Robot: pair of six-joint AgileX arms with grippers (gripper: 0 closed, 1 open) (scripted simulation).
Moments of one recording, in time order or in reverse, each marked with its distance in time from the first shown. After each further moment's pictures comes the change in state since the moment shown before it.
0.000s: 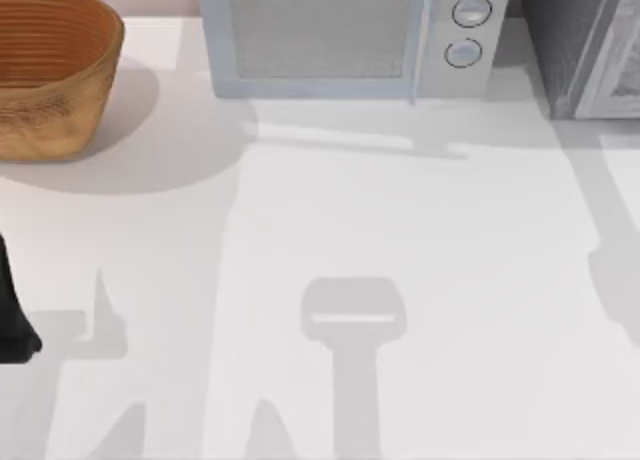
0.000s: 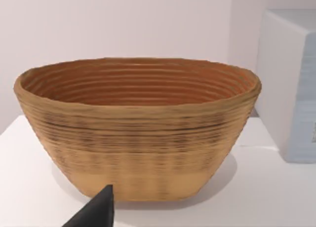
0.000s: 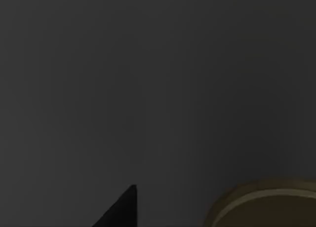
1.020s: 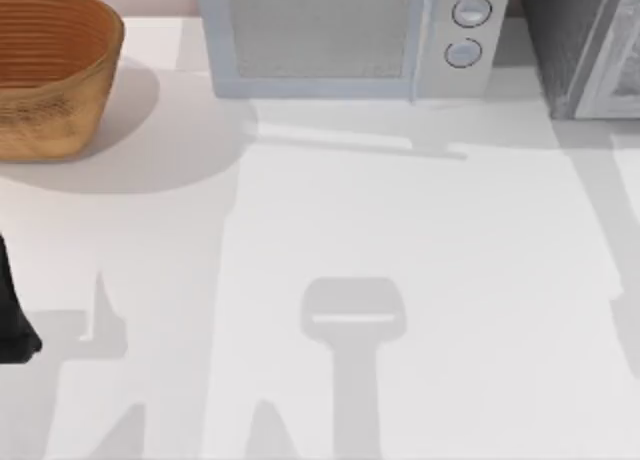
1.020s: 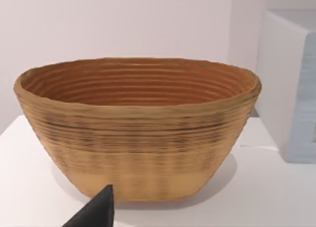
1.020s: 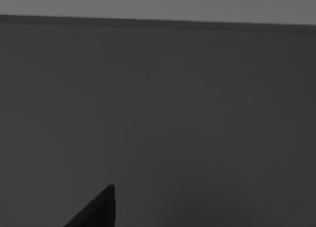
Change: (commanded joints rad) left arm 0.000 0.000 0.000 0.000 0.000 0.000; right arm -0.019 -0.345 -0.225 0.192 -0.033 -0.061
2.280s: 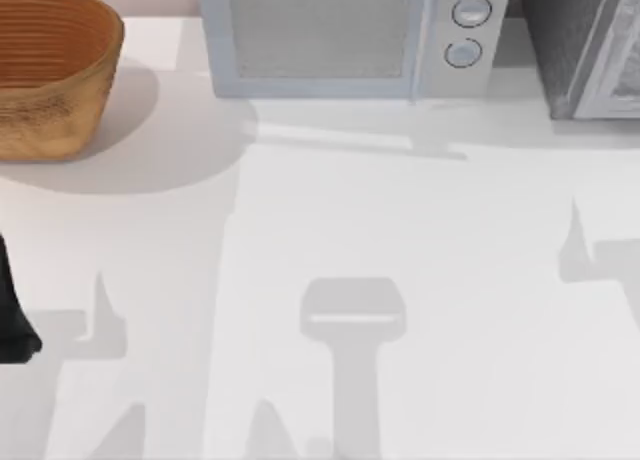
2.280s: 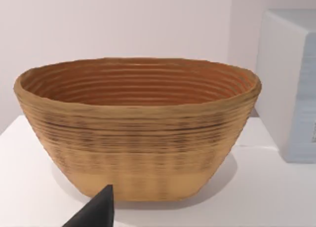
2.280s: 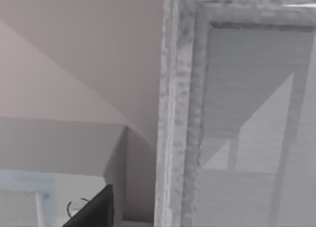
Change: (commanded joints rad) left arm 0.000 0.000 0.000 0.000 0.000 0.000; right arm -0.057 -1.323 -1.936 0.389 -0.111 0.015
